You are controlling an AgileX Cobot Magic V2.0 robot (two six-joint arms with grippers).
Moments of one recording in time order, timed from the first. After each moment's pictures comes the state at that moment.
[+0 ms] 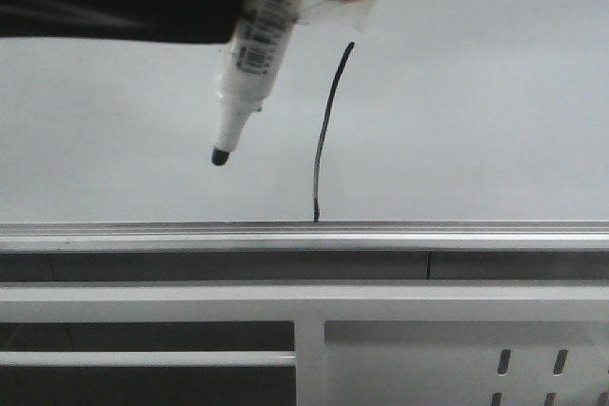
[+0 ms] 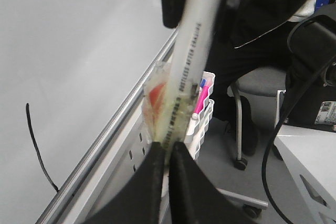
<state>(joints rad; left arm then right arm) -1.17 0.89 -0.53 -1.53 0.06 1.64 0.49 0.91 -0.80 1.25 0.96 -1.77</state>
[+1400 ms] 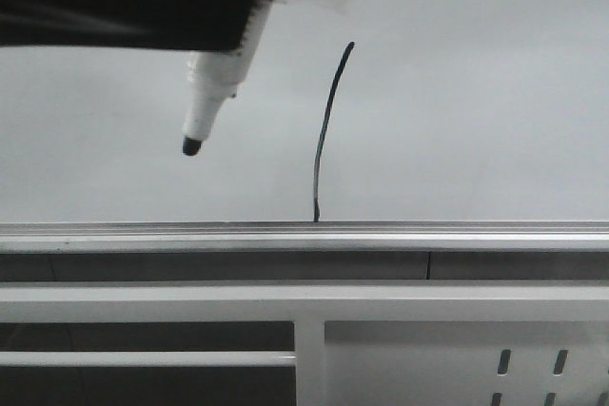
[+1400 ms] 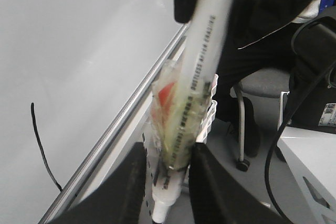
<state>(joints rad) -1.17 0.89 -0.53 -1.53 0.05 1.64 0.49 0.92 -0.80 1.29 0.97 -1.77</state>
